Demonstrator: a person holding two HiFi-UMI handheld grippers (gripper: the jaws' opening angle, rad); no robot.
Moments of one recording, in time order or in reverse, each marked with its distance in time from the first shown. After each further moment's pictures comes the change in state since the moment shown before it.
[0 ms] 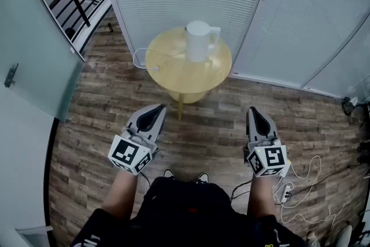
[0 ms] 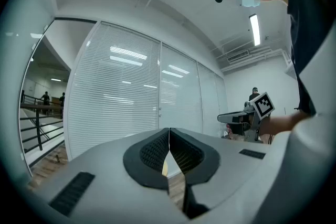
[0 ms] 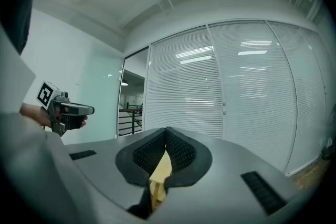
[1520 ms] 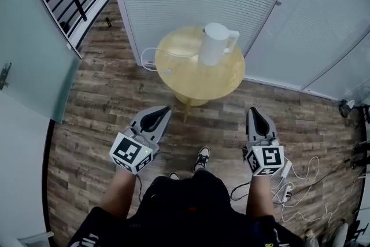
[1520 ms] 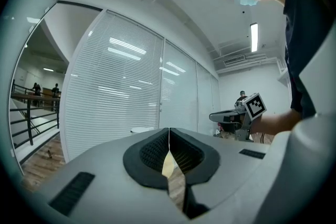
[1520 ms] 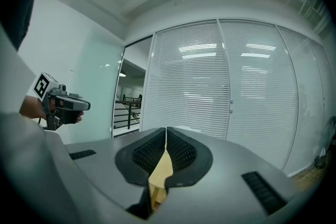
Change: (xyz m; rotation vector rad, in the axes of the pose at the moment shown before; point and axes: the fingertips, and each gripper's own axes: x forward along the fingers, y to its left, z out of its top) left arm -0.014 0.127 -0.040 -0.033 0.025 -0.107; right arm 0.113 0.083 -0.024 -0.070 0.058 -0.051
